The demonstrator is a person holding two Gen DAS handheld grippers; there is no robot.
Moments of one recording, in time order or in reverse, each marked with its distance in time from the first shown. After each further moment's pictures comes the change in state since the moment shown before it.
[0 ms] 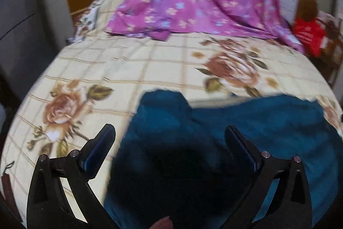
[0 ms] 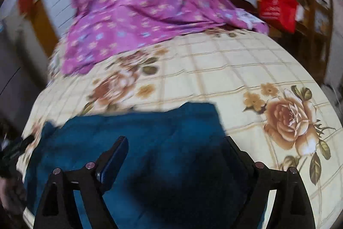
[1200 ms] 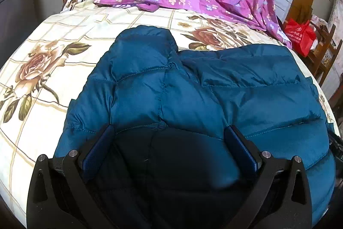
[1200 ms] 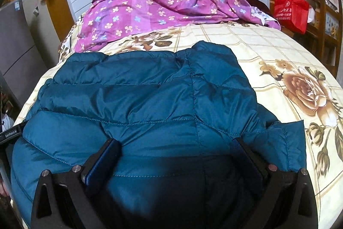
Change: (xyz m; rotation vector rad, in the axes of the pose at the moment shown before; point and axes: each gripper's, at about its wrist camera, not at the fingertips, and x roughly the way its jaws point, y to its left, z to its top) left arm 0.039 -0.009 -0.057 -0.087 0.053 -0.102; right arm 0.042 0.001 -0.083 -0.074 -0.053 0.041
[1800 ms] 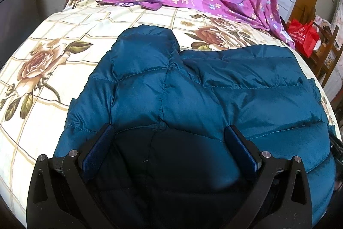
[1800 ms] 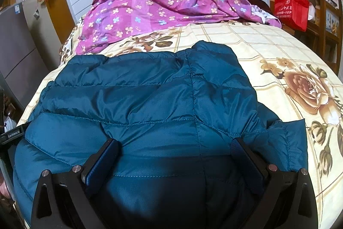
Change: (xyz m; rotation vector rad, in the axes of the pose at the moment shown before) left arm 0.001 0.000 0.002 -0.010 0.013 0.017; right arm 0.002 0.000 0.001 0.011 -0.001 0.012
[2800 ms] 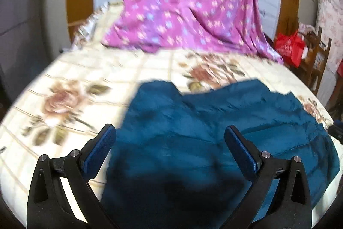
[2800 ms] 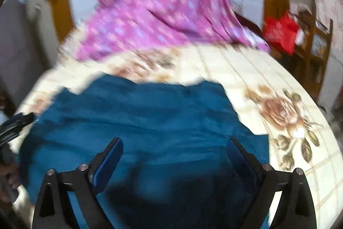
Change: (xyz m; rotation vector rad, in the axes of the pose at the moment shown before) left arm -0.105 0.026 -0.007 0.075 -0.266 0.011; right arm -0.094 0.055 0.005 -0.075 -0.101 -0.065
